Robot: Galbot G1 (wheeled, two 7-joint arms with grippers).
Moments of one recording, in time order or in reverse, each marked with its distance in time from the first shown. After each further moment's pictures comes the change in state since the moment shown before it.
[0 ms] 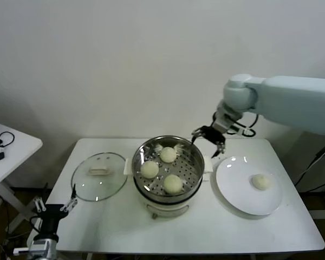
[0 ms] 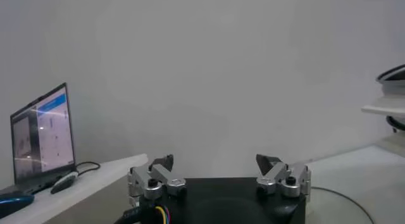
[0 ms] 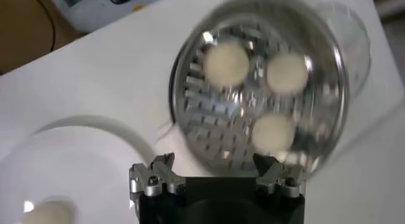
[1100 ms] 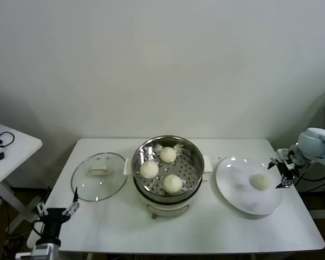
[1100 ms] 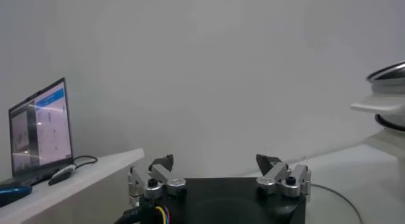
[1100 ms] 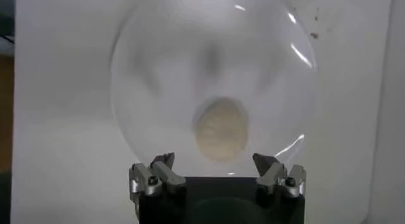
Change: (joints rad) left arm 0.027 -0.018 0.013 -0.004 0.001 -0.017 -0.007; right arm -0.522 -0.382 0.246 -0.272 -0.138 -0.336 0.067
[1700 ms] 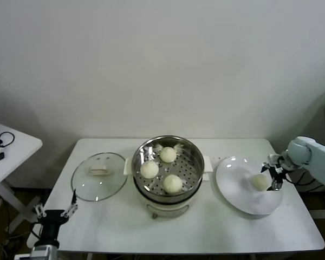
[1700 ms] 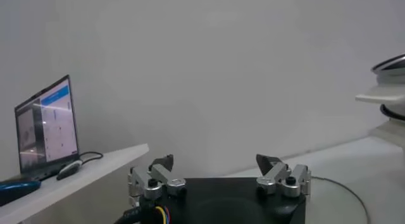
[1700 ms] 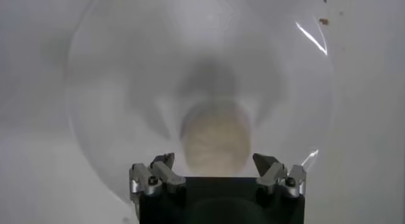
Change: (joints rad) left arm 0.004 -0.005 -0.014 0.006 0.012 0.000 -0.001; right arm -0.262 0.113 0.266 -0.201 -0.061 0.044 0.000
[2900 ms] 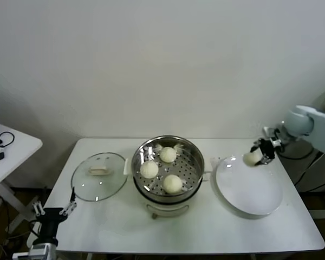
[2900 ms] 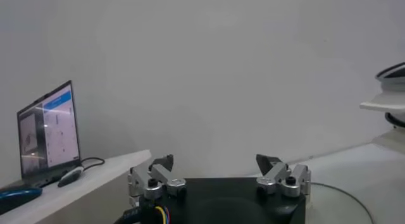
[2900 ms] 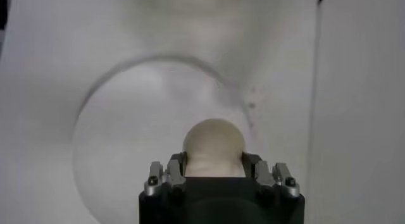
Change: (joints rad) left arm -0.007 0.005 -0.004 -0.011 -0.008 0.003 0.002; right arm 0.495 0.000 -0.341 0.256 0.249 -0.046 -0.053
